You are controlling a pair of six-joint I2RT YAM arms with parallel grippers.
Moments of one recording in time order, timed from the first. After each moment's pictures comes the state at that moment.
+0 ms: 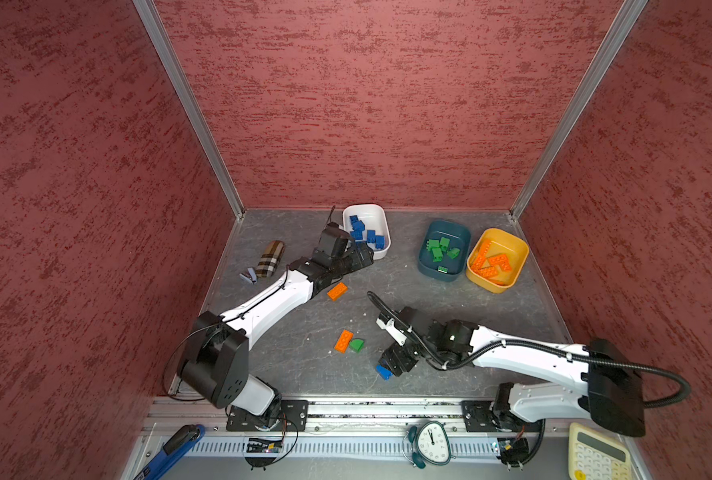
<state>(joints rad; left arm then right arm) -0.51 1.47 1.08 -0.27 0.02 -0.80 1.08 1.32 0.79 -0.50 -0.10 0.38</state>
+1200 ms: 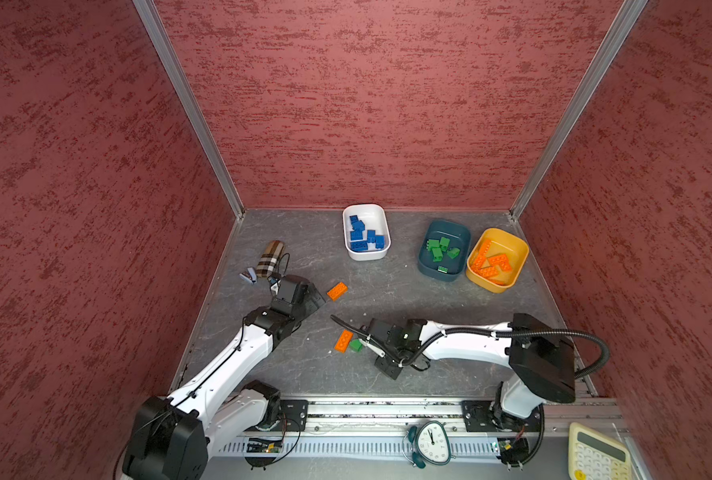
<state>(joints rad) -0.37 1.03 0.61 -0.49 -0.18 -0.94 1.14 1.68 0.98 -0.64 -0.02 0.21</state>
